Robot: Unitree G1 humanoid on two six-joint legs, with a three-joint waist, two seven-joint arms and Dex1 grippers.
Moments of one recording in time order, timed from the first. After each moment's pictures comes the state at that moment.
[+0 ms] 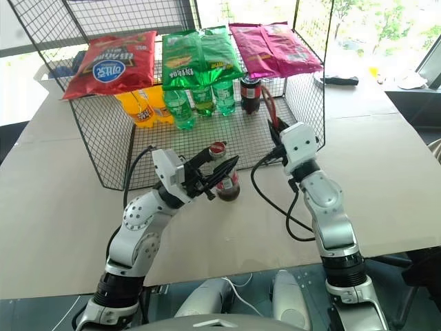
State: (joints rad) left arm -0.16 0.25 -0.12 -0.30 -0.36 0.01 -0.67; right arm -0.30 -0.25 0.15 -0.25 -0.03 0.03 0.33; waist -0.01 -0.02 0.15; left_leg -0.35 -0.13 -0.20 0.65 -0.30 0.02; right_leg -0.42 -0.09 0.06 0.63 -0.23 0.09
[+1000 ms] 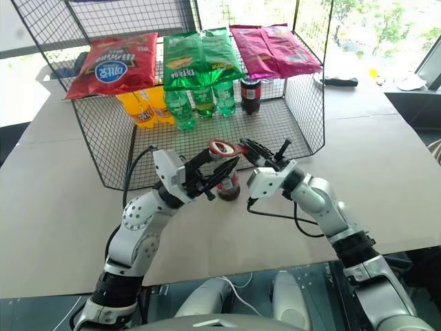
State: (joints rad) left arm -0.17 0.26 -0.12 -0.29 -0.35 0.01 -0.67; right arm -0.45 -0.41 0.30 0.16 -0.49 -0.65 0.16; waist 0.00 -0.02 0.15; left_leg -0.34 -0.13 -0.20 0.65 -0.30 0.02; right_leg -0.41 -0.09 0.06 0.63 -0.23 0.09
